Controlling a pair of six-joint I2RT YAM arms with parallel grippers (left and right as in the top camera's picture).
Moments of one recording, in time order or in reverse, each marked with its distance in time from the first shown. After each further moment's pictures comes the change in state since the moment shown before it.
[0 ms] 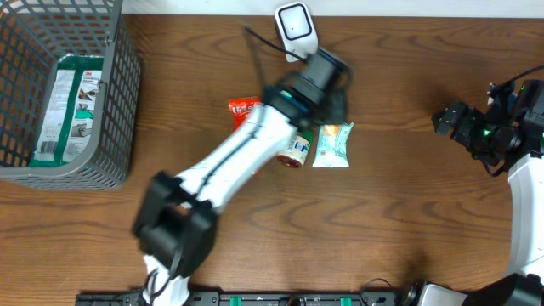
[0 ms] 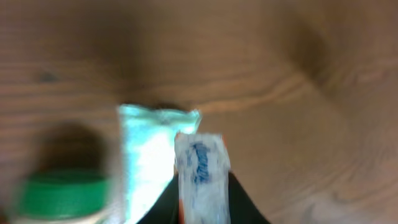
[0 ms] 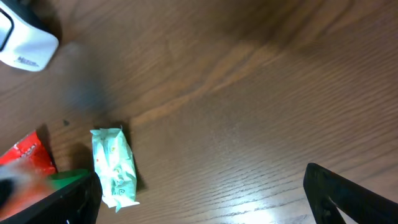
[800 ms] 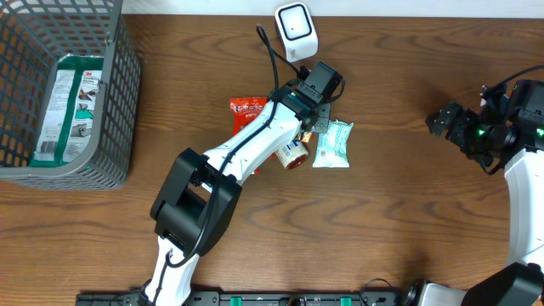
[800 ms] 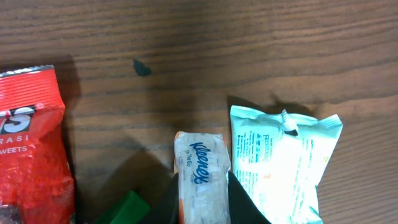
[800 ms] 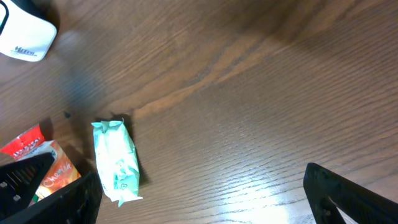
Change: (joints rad) left arm 0.053 0.116 -0.009 -0.090 -0.207 0.145; right arm 0.014 0.029 -0.008 -0.001 -0.019 0.007
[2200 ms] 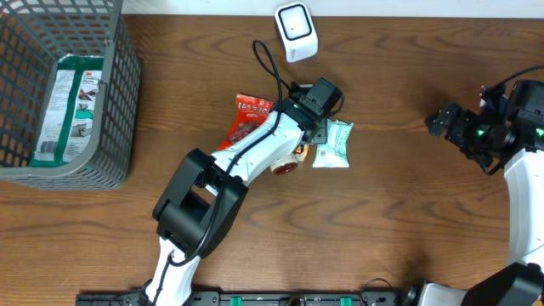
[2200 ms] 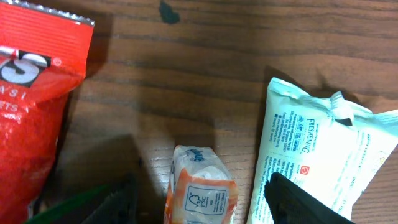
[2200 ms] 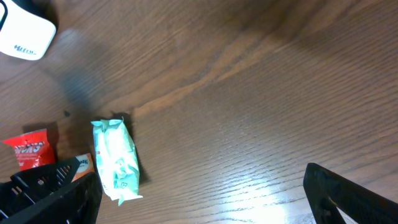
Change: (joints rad) left arm -0.022 0.000 -0.097 0.026 -0.052 -0.183; right arm 0.002 0.000 0.000 -0.005 0.000 0.000
